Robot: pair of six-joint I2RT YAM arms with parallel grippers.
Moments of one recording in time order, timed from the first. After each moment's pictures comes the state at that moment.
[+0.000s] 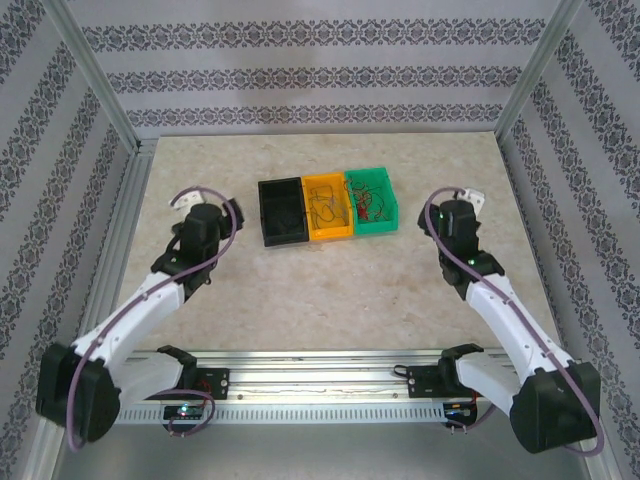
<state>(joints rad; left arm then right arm) -0.33 1.04 0.69 -0.19 -0.58 -0.57 0.20 1.00 0.65 -0.18 0.41 0.41</state>
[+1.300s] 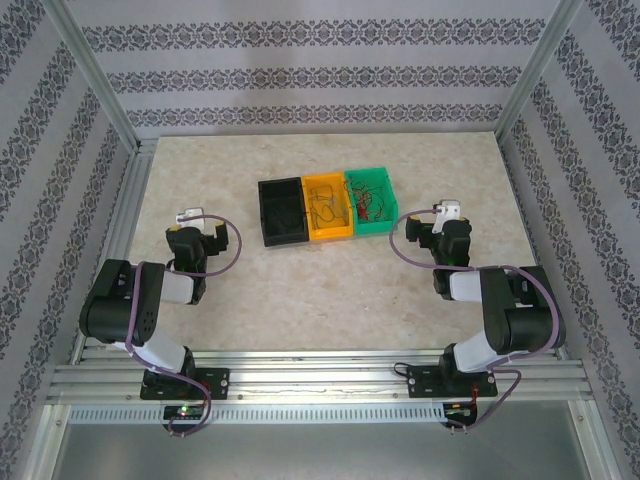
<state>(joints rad) -0.03 1.59 0.37 0.84 -0.24 -0.05 0.02 1.52 0.38 0.78 0.05 0.04</state>
